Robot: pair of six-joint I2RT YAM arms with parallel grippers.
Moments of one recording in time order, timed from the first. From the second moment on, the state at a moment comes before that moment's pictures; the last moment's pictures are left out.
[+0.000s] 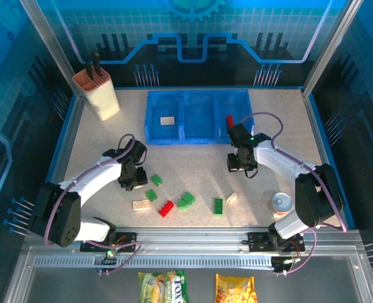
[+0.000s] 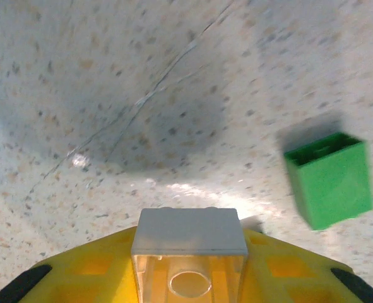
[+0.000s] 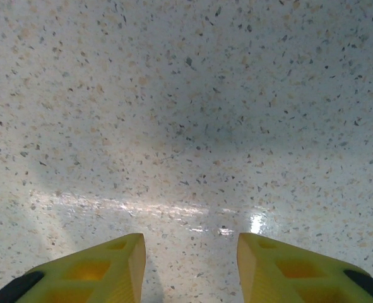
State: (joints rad) left arm -0.33 1.36 0.80 -0.84 0.01 -0.72; right arm 0.43 1.53 1.02 -0.86 0.08 0.36
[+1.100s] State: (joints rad) left arm -0.33 2.03 1.80 -1.05 0.00 -0.39; right arm 0.43 1.45 0.95 -0.90 0.11 0.38
